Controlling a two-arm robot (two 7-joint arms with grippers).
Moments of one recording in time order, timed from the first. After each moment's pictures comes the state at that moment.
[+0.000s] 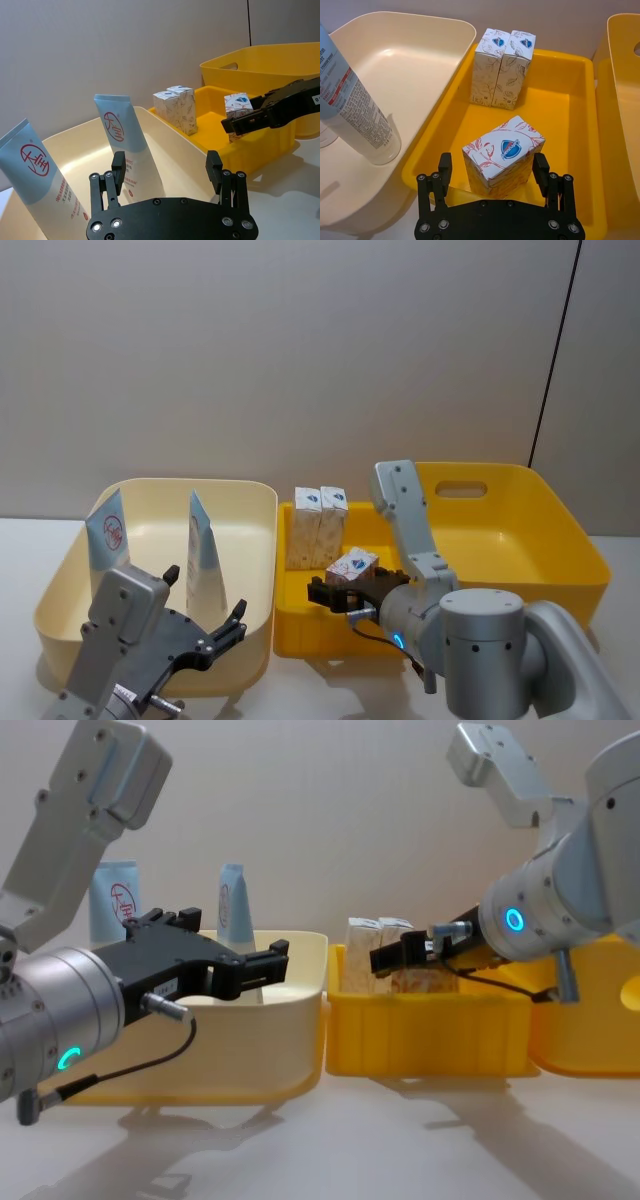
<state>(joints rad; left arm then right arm) -0.24 0.38 0.45 -1.63 -0.20 0.01 -0.01 0.50 -0.02 -0.31 -1.42 0.14 0.79 -0.03</state>
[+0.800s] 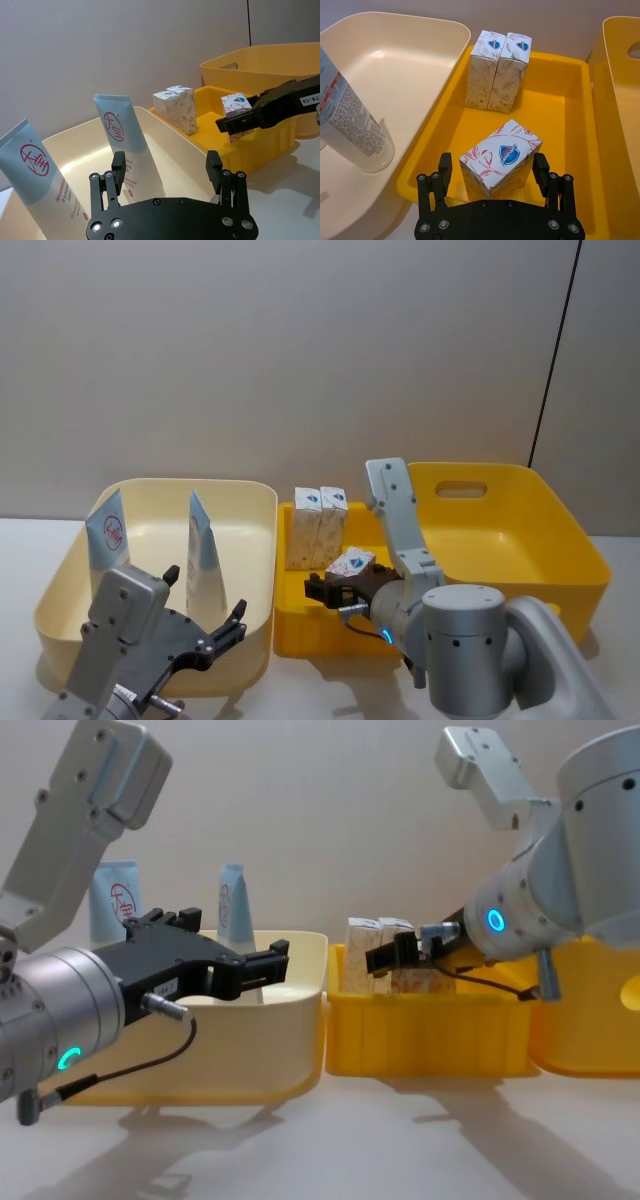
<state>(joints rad) -0.24 0.38 0.45 -1.63 -0.20 0.01 -0.01 0.52 -0.06 -0.30 -1.38 0.10 0.78 -0.07</state>
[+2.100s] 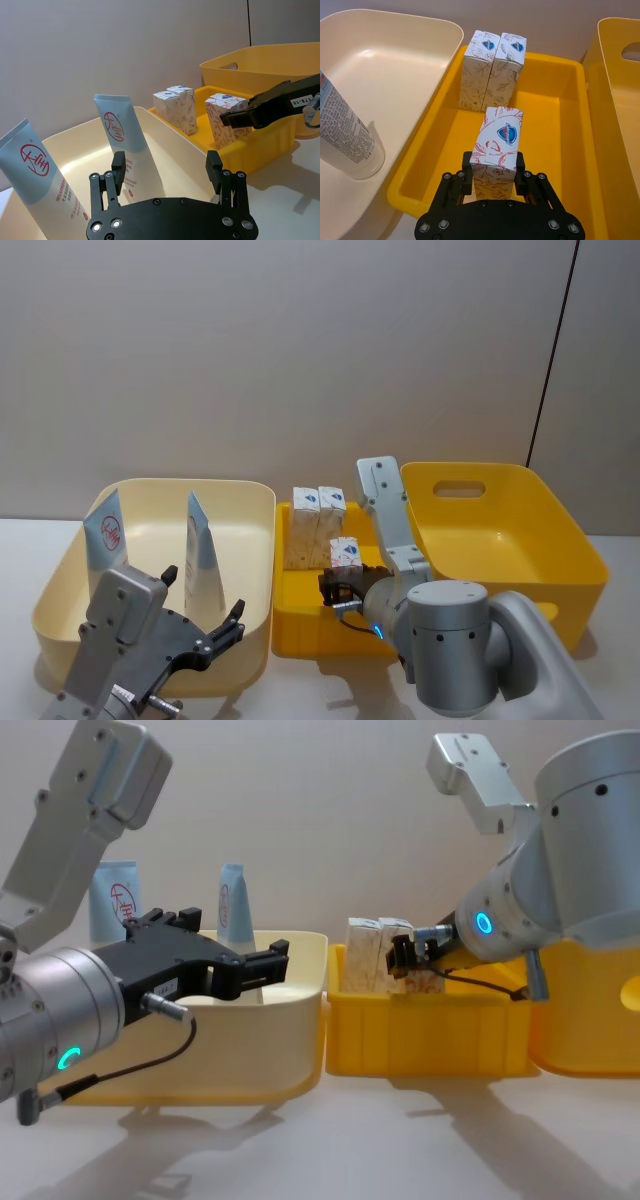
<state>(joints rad) -0.24 0.38 0.45 -1.63 -0.20 0.01 -0.01 0.54 -0.08 -0.30 -1.33 0.07 0.76 -0.10</state>
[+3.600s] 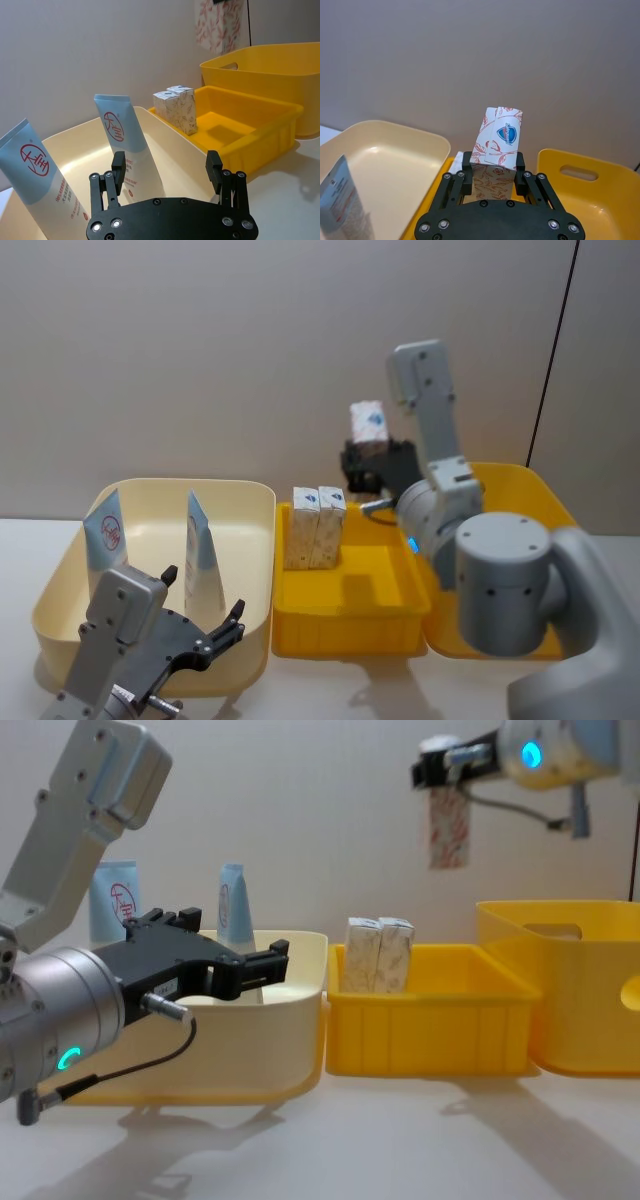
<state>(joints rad) -0.24 0.38 0.45 -1.63 -0.20 0.01 -0.01 0.58 -0.01 -0.32 -1.52 0.00 0.60 -0.05</state>
